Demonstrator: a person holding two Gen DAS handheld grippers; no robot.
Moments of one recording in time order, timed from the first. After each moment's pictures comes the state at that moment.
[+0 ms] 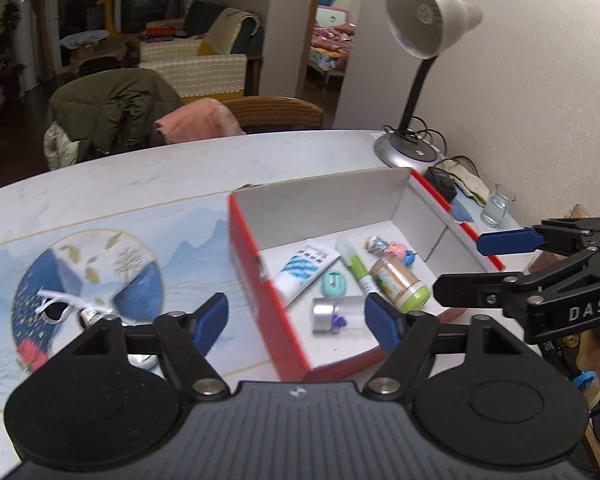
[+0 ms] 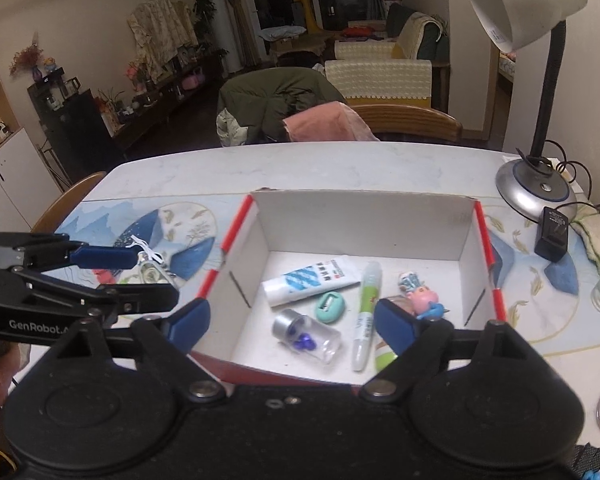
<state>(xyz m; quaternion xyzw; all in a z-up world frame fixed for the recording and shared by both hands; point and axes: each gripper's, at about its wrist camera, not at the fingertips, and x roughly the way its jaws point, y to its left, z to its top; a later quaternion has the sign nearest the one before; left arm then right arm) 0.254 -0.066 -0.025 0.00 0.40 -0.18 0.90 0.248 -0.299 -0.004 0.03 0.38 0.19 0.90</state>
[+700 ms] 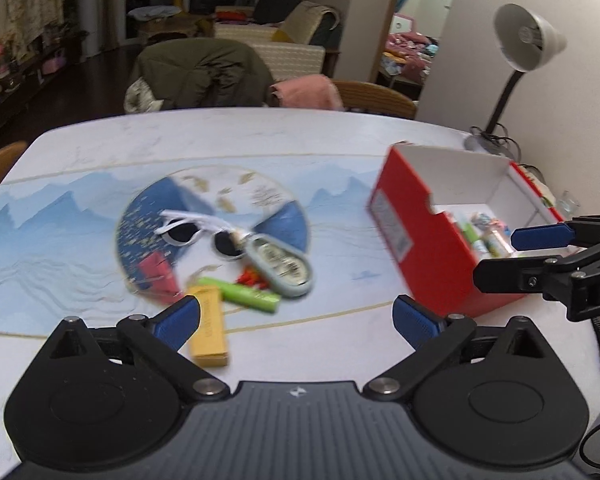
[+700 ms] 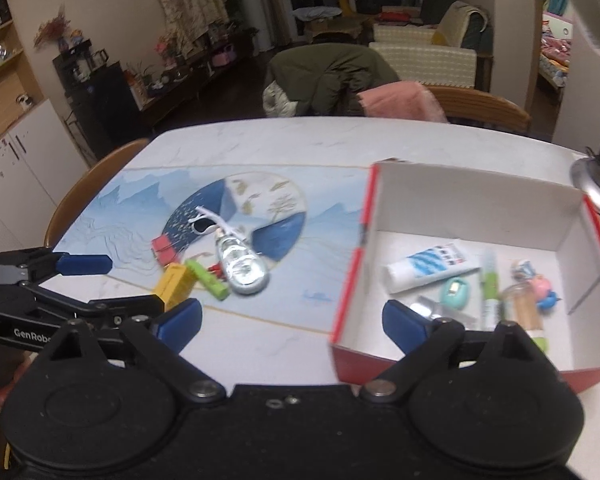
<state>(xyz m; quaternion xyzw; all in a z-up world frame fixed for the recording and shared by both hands) 0.220 0.084 -0.072 -0.04 0.41 -0.10 0.91 0.240 -0.162 -0.028 0.00 0.41 0.22 0.89</state>
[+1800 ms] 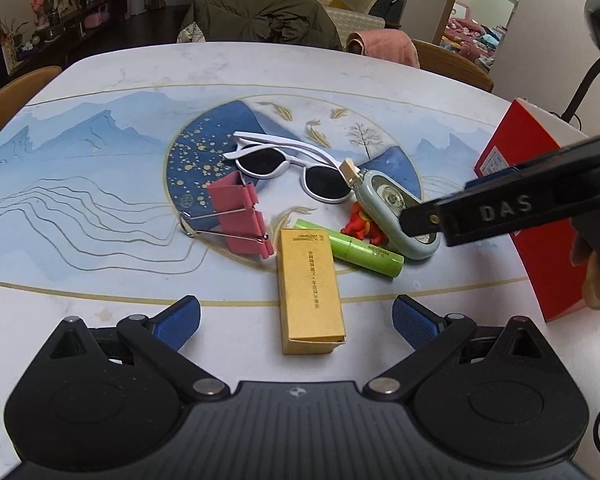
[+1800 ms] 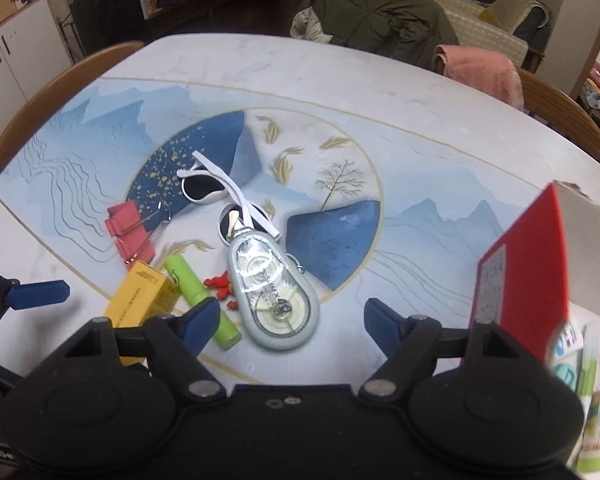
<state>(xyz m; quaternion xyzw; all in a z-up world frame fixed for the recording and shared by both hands) 0.258 0.131 -0.166 -0.06 0.45 -0.04 0.89 0.342 -0.033 -0.112 -0.12 0.47 0.22 0.84</state>
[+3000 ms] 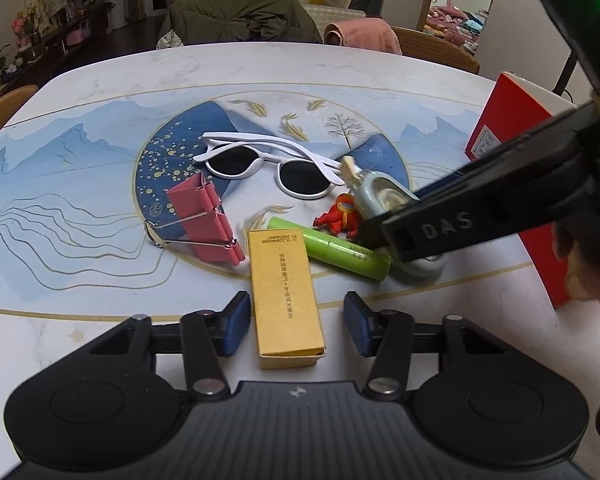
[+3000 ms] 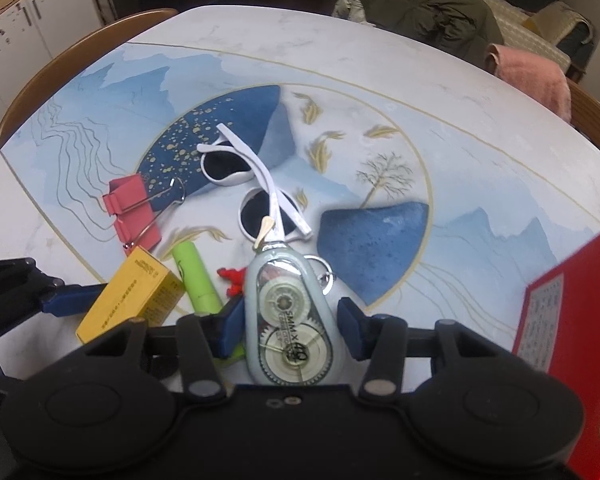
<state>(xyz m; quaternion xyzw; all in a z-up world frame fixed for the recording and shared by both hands) 0.267 0.114 -0.178 -0.03 0.45 -0.05 0.89 0.353 -0.018 -0.138 -0.14 0.49 0.27 0.82</state>
